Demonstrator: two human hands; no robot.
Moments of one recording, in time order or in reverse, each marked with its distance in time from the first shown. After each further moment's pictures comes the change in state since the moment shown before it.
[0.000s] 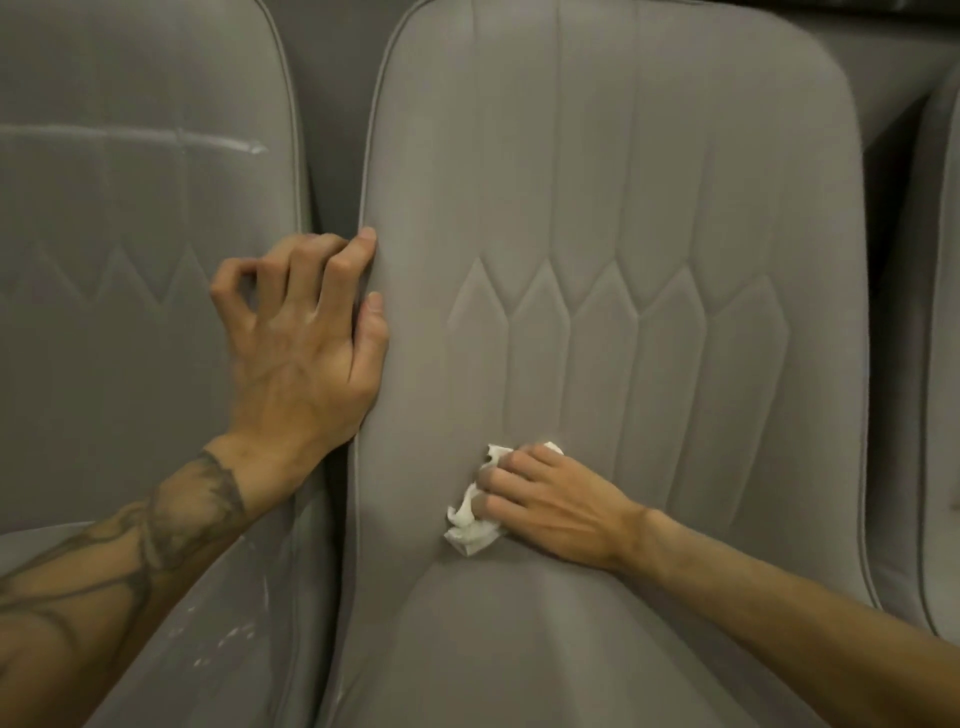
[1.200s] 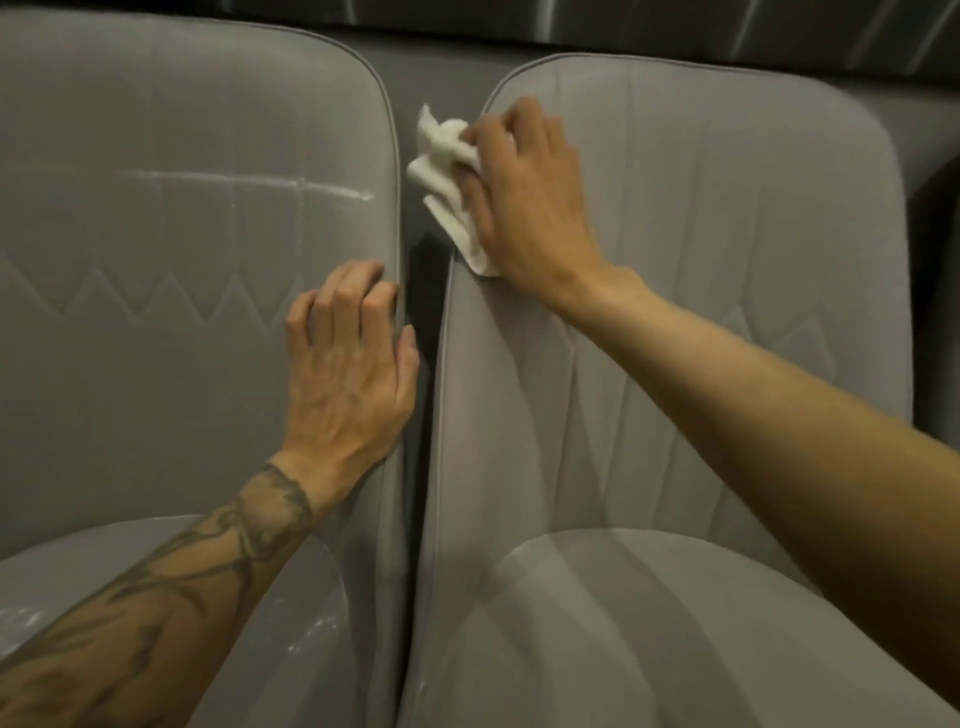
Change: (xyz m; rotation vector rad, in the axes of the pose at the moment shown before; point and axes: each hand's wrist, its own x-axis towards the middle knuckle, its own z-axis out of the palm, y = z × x) left_hand -0.008 -0.036 -0.010 0.027 0.016 0.009; right_hand 0.209 0.125 -0.130 -0.063 0.466 0.701
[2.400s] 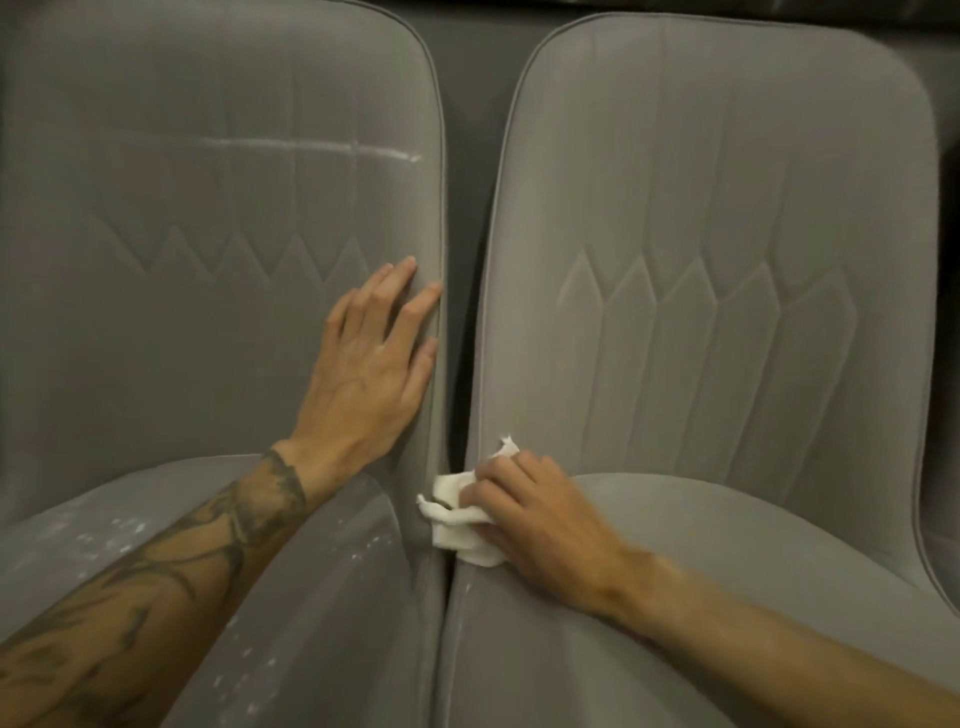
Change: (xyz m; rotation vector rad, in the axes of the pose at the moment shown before) left_hand -0.039 -0.024 -0.039 -0.093 -0.301 0.075; right_hand -0.247 -0.094 -0.043 0.425 -0.523 -0.235
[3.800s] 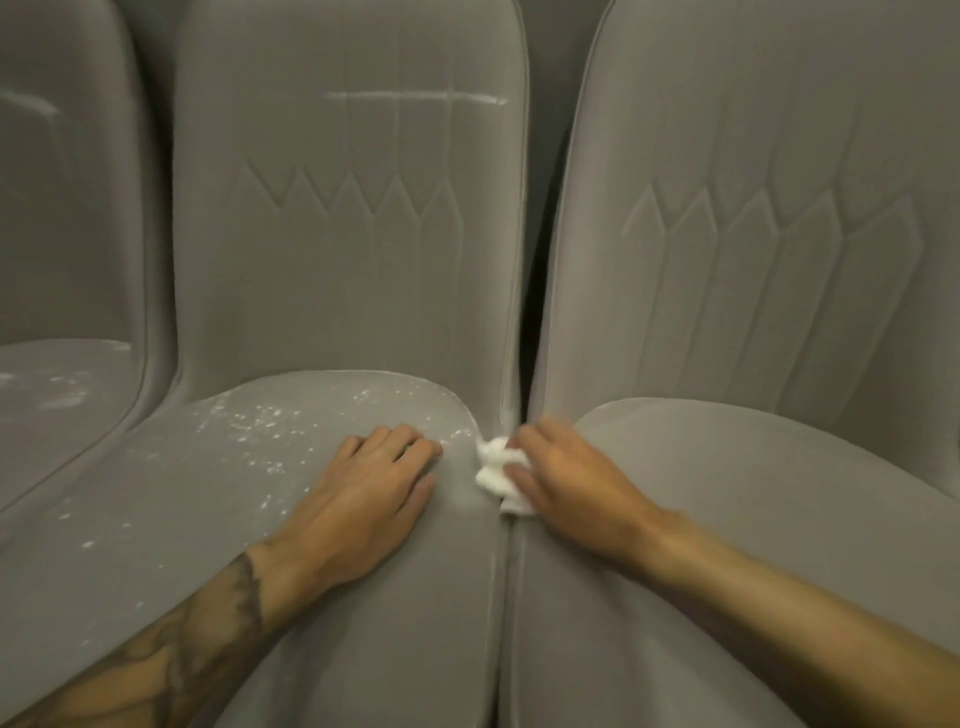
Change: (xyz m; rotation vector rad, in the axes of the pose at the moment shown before) left_hand -0.187 0.013 -0.096 -0.057 -0.640 -0.119; right_hand -0.015 -0.081 0.001 0.296 -0.179 0.321
